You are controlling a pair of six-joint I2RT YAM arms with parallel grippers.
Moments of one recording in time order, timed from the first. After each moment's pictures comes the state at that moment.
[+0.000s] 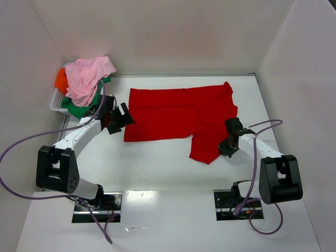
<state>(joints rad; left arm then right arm) -0.14 1.44 1.01 -0.47 0.15 -0.61 0.11 1.30 0.62 -0.60 0.12 1.06</state>
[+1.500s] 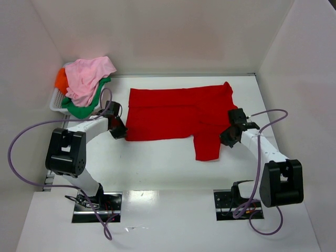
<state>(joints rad) -0.14 1.65 0.94 -0.44 0.01 -0.74 0.09 1.27 0.75 -0.63 0.13 1.02</state>
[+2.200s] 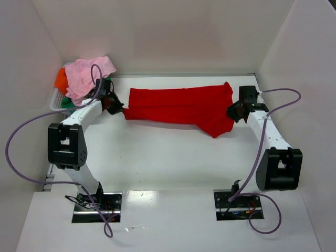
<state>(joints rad) -0.05 1.72 1.28 -0.45 0.08 -0.68 -0.02 1.40 1.08 -0.57 0.09 0.99</state>
